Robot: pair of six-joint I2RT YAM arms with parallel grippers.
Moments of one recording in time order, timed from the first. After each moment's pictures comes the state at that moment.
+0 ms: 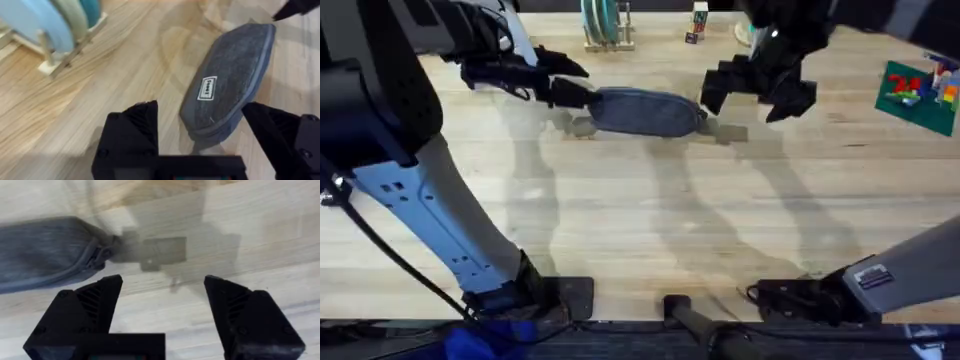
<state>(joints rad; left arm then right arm) 0.24 2.10 1.42 -0.82 1.11 1.09 0.35 1.79 1.47 -1.13 0.13 0.59</state>
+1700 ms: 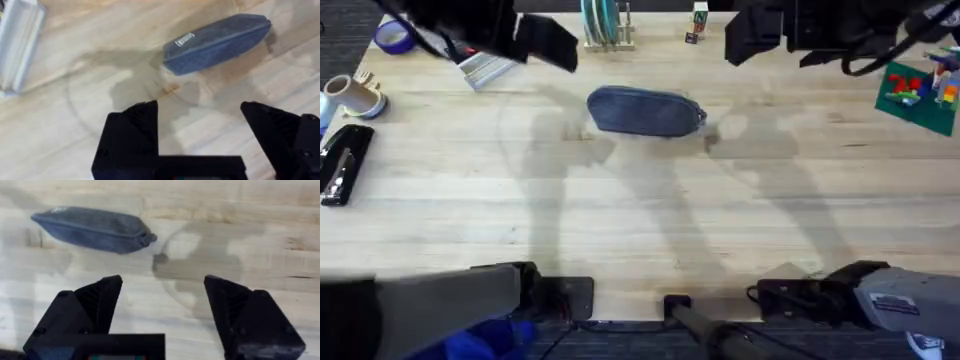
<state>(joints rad) 0.11 1.47 1.55 -1.24 0.42 0.42 0.39 1.42 1.57 -1.20 0.09 0.34</state>
